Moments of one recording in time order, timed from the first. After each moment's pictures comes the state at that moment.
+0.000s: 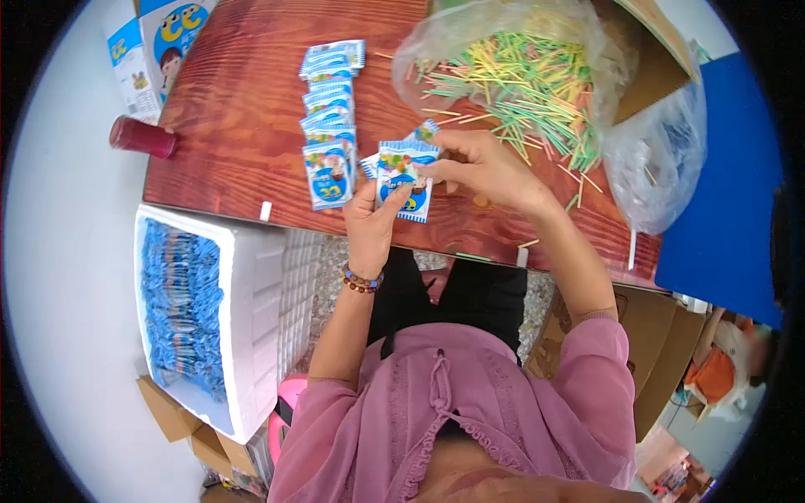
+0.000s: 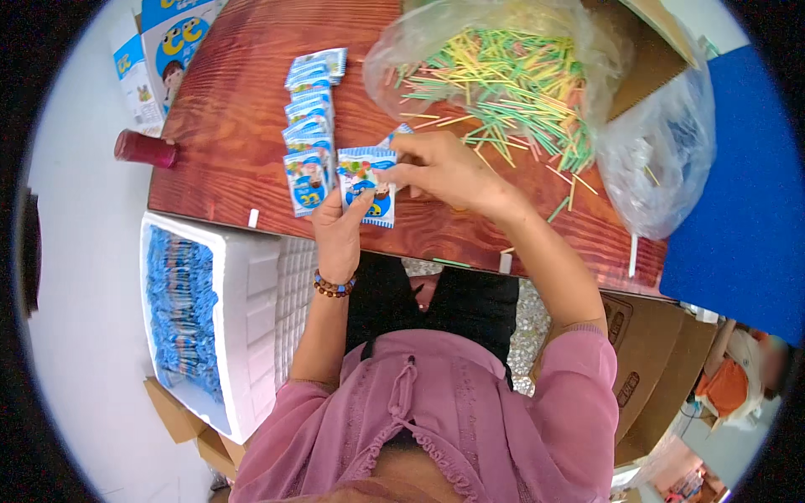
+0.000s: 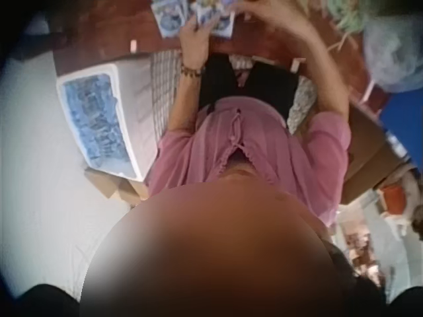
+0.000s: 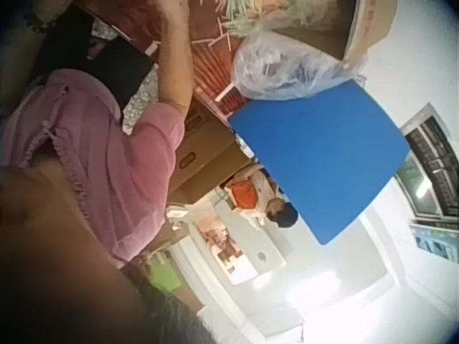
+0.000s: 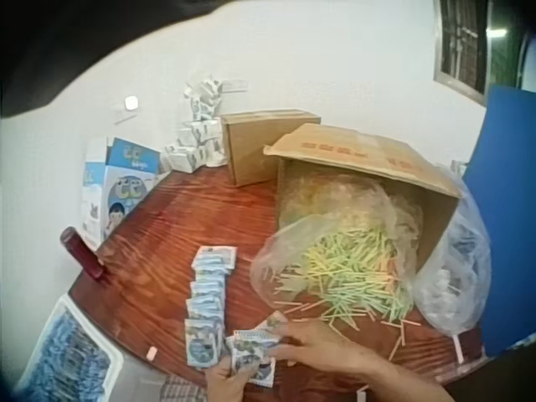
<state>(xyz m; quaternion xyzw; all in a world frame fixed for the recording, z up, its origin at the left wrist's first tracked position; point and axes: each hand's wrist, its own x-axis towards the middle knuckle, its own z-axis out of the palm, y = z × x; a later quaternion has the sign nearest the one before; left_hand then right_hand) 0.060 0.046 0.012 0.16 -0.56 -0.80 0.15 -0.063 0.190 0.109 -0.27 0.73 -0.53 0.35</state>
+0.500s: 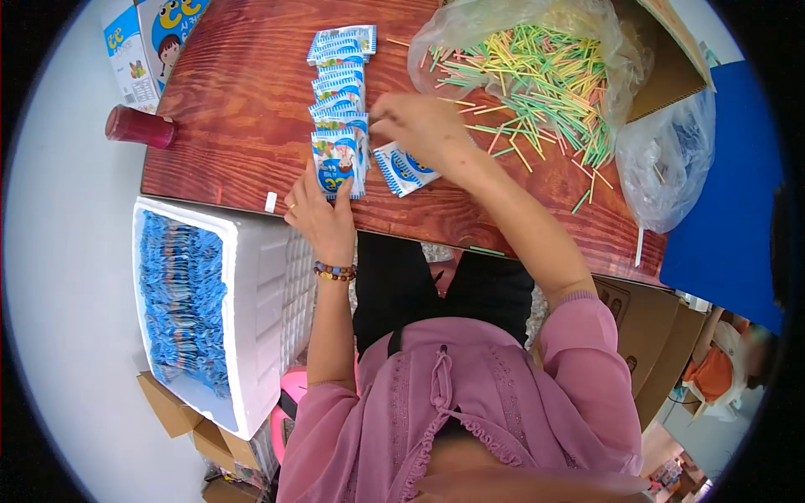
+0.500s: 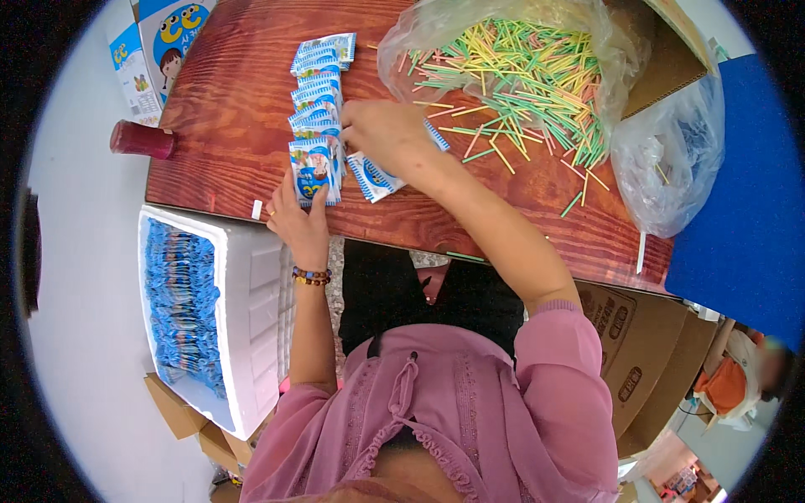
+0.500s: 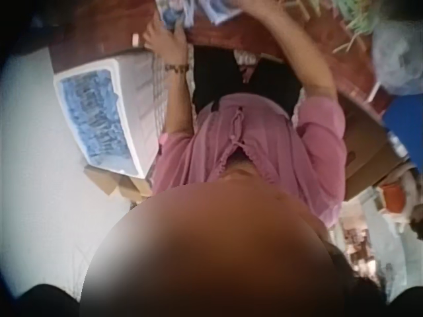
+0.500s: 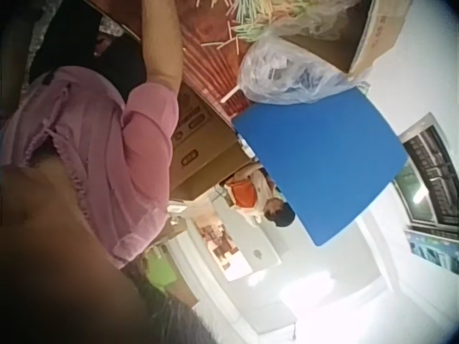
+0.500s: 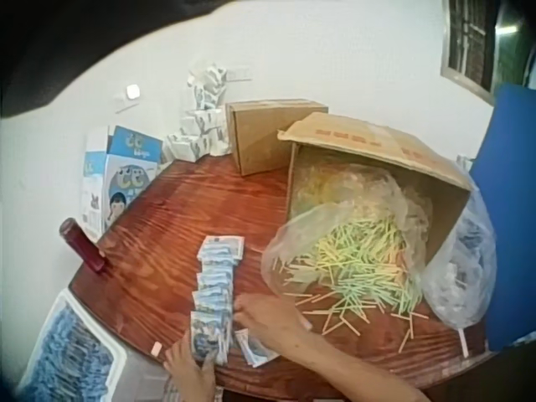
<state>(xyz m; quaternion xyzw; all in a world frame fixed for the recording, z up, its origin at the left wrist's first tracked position) 0.080 -0.020 -0.013 0.31 -0.91 -0.17 0.22 -0.082 0.103 0.045 -0.38 0.84 -0.35 0.12</state>
